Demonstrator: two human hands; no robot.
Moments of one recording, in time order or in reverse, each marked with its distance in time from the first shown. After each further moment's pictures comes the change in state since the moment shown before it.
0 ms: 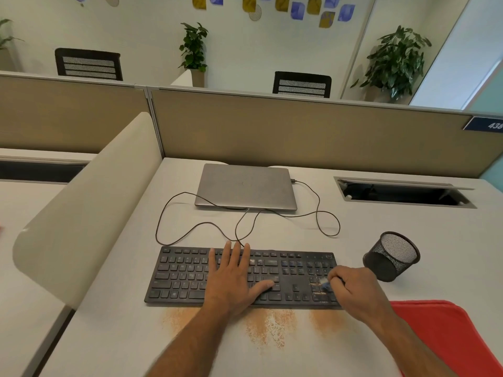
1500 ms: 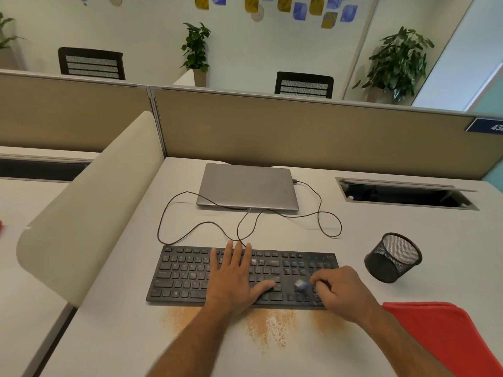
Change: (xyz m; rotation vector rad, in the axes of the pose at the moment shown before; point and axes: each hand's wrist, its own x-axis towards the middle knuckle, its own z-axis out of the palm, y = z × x) left_hand 0.001 0.000 0.002 -0.002 -0.004 -0.005; right_hand 0.007 -0.013 0.014 0.054 -0.150 -0.155
